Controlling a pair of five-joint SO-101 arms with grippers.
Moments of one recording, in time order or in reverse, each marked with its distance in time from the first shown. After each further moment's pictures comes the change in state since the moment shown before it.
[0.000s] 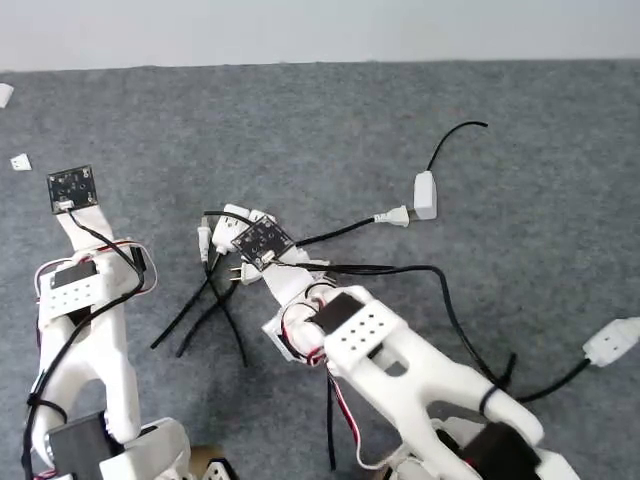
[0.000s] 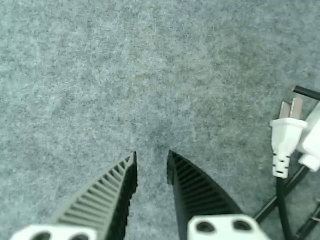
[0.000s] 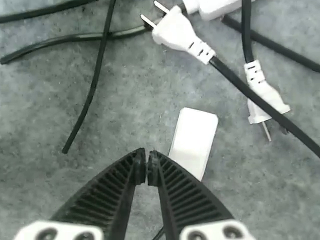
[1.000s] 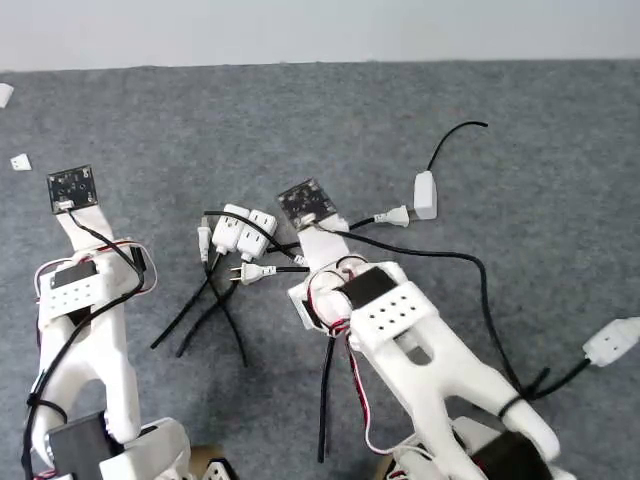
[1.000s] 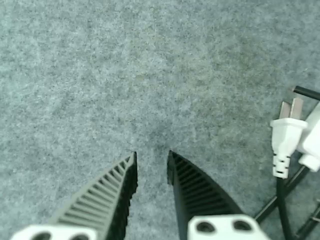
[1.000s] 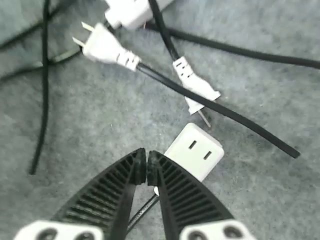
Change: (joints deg) left arm 0.0 0.0 0.0 0.0 0.0; right arm 9.0 -5.7 -4.4 6.2 -3.4
